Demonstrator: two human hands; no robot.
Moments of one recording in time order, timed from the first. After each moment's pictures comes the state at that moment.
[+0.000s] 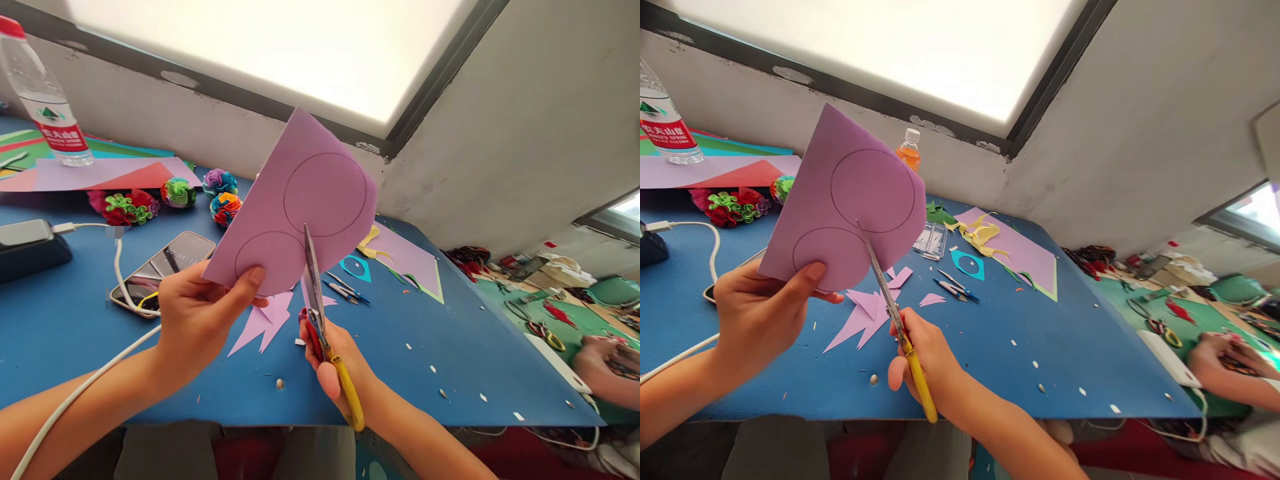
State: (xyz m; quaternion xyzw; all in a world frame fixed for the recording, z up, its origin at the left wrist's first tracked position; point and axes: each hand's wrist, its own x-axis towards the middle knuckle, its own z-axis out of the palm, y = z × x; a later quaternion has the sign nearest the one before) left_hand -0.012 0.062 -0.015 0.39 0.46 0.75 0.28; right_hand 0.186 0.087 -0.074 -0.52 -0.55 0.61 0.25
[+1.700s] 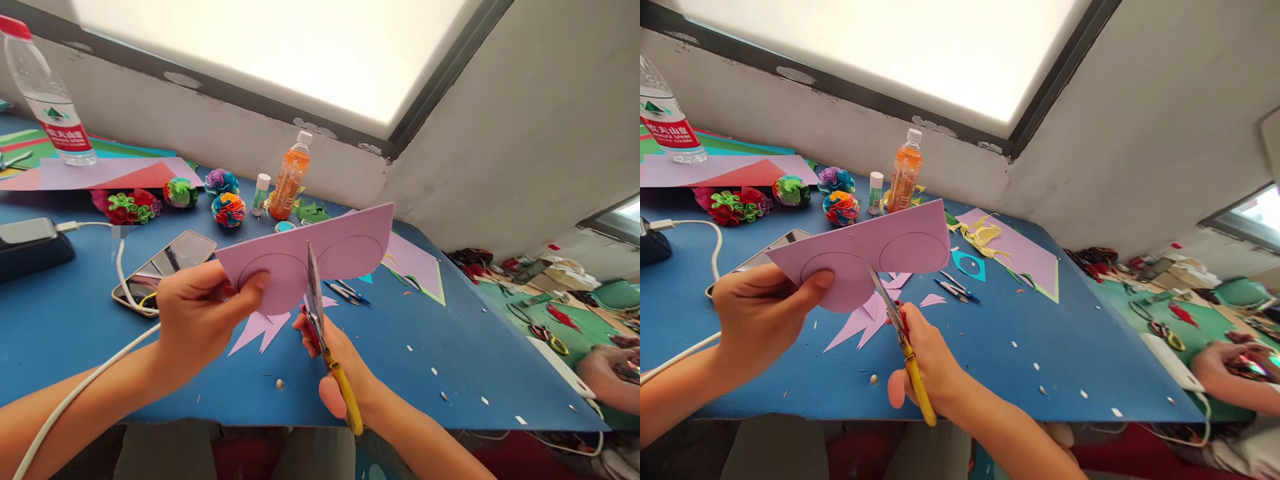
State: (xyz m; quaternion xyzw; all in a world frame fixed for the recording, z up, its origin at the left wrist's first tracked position) left_hand -0.017 0.061 -0.024 0.44 0.50 0.71 0.22; right_hand 0.191 0.090 -0.063 -0.44 -0.74 0.46 0.22
